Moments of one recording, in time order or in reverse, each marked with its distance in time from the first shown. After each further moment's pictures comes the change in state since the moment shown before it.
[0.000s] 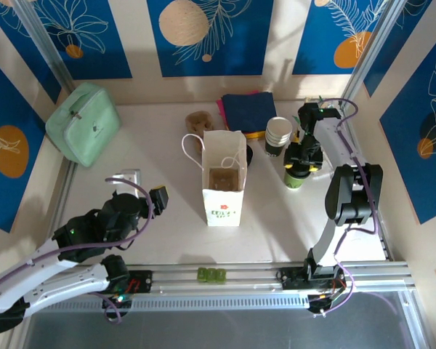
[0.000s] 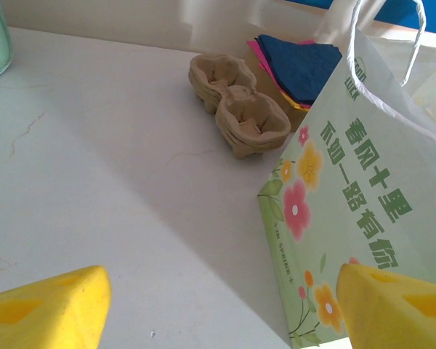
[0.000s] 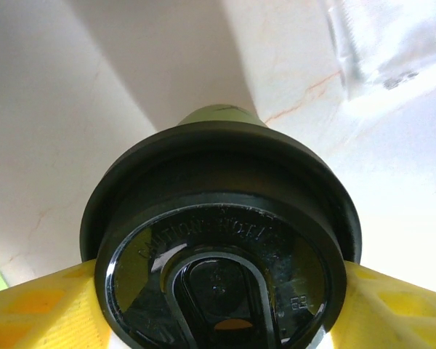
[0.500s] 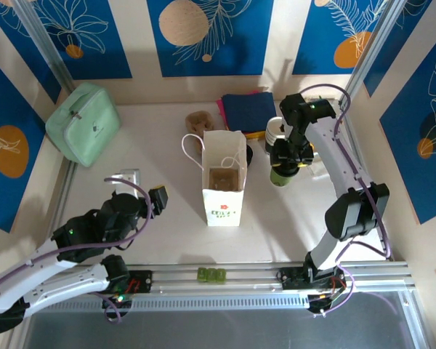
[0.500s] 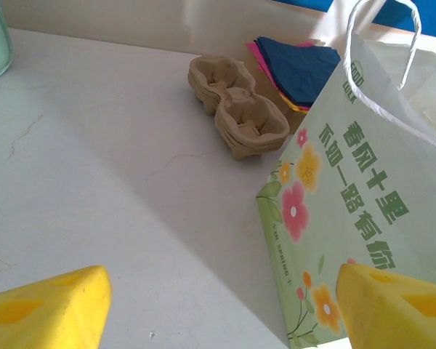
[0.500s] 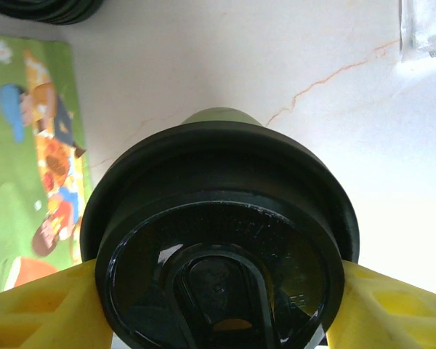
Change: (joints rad) left arm 0.000 -0.008 0.004 -0.002 0.000 -0.001; right arm 0.214 -0.137 0.183 -0.231 0.003 0.067
